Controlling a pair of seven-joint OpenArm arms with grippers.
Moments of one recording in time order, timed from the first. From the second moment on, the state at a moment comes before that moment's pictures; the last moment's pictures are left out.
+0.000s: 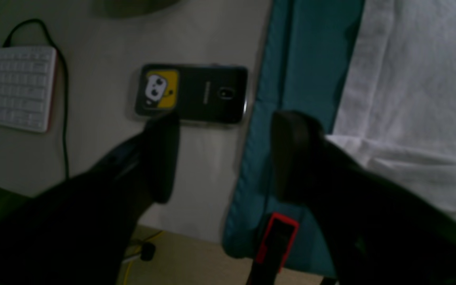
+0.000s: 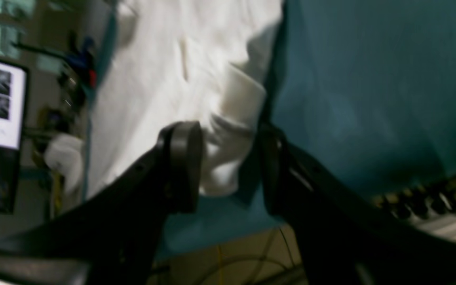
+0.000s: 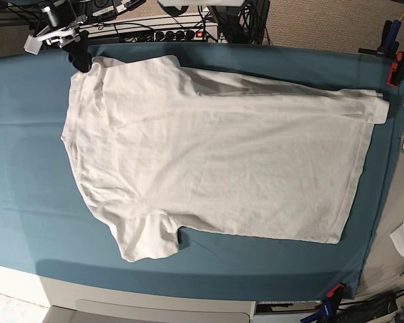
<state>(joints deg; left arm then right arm) 24.5 -31.7 -42.7 105.1 -31.4 -19.5 49.2 -34.6 0.0 51.7 93.7 73.3 39.0 -52.8</state>
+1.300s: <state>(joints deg) 26.2 -31.2 -42.7 84.8 -55.5 -26.1 58.7 -30.5 0.0 51.7 93.9 65.2 39.0 -51.3</state>
